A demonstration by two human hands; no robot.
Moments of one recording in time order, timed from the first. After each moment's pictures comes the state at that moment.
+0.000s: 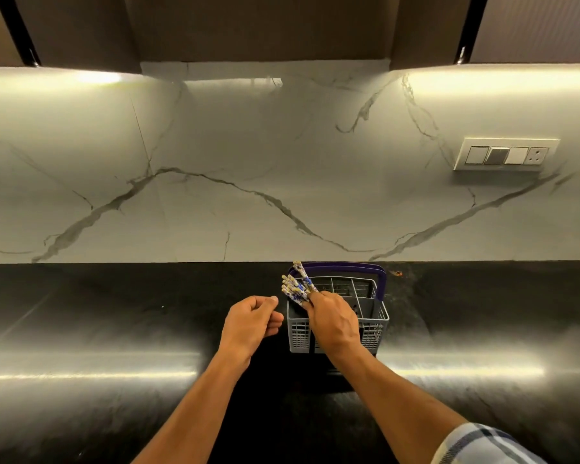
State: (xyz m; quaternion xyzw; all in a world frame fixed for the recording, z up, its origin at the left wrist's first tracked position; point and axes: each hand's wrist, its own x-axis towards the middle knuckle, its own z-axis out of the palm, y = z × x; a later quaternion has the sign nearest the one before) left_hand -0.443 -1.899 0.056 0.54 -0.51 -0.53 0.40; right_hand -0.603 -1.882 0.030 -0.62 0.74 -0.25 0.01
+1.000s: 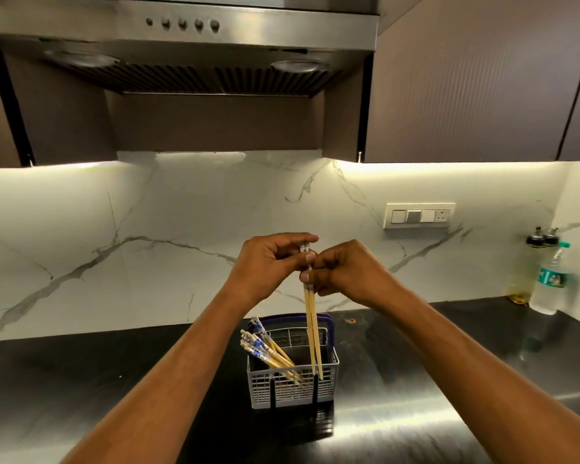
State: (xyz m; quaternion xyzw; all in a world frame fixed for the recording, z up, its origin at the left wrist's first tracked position) left_hand -0.509 -1.846 0.258 0.22 -0.81 -0.32 0.43; right_hand -0.664 -1.770 0.263 -0.63 0.63 -0.42 0.17
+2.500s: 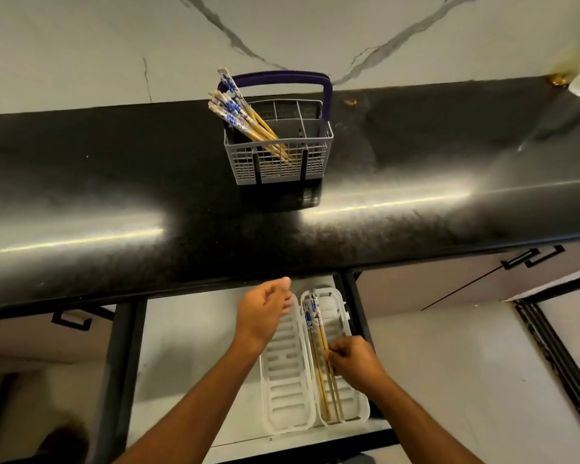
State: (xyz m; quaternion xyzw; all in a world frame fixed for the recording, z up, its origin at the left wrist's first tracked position) left_hand -0.458 -1.681 -0.118 0.54 -0.55 -0.59 0.24; right_hand -0.612 -1.551 -0.188 -0.34 0.78 -0.20 0.48
